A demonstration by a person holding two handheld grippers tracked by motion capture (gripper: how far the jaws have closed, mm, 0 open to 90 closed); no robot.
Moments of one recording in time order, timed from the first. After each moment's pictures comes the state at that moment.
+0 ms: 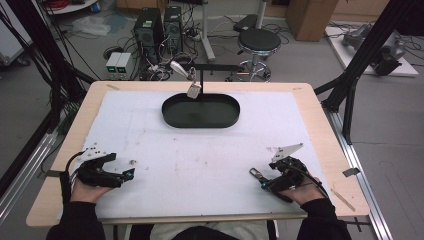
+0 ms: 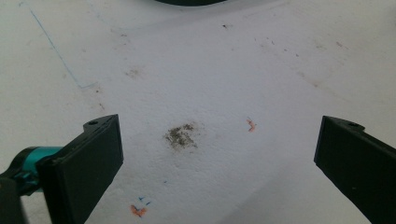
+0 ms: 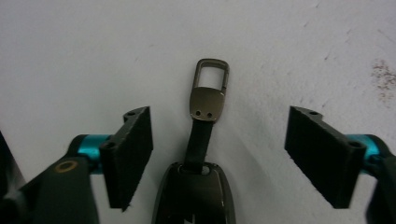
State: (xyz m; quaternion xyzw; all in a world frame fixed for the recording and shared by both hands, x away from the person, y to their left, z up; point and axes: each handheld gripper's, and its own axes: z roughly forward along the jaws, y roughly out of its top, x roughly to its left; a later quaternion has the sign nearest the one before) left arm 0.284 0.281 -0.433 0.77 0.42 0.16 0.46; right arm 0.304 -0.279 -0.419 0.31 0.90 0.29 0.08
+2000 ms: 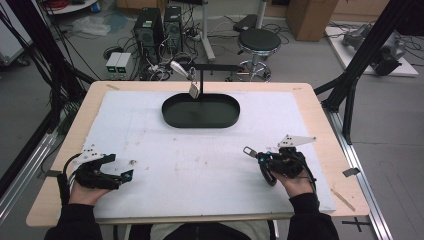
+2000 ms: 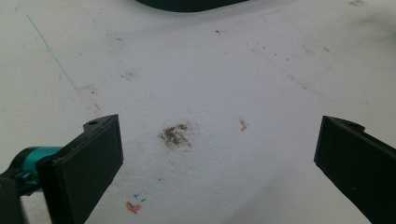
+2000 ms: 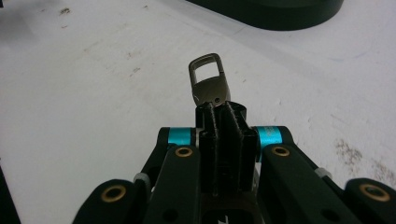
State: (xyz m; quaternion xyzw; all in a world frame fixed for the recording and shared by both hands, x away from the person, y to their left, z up) left arm 0.279 0.286 -0.434 0.76 0.41 0.15 0.48; right arm 0.312 -0.273 -0.398 0.36 0.82 0.44 0.11
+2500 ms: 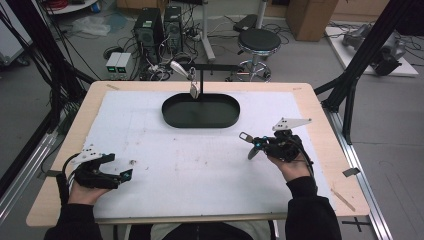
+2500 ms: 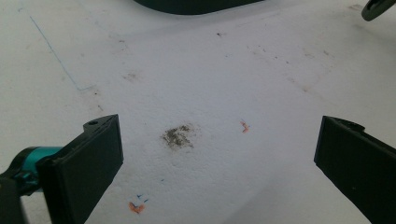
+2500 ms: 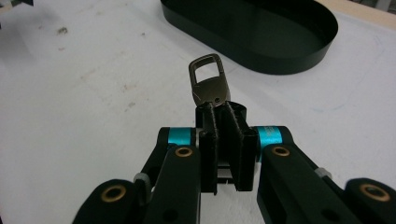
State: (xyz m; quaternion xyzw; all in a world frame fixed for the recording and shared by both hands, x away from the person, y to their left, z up) left arm 0.279 0.288 -0.434 0.76 0.41 0.15 0.48; right arm 0.338 -0.256 -0.359 0.35 0.83 0.43 0.13
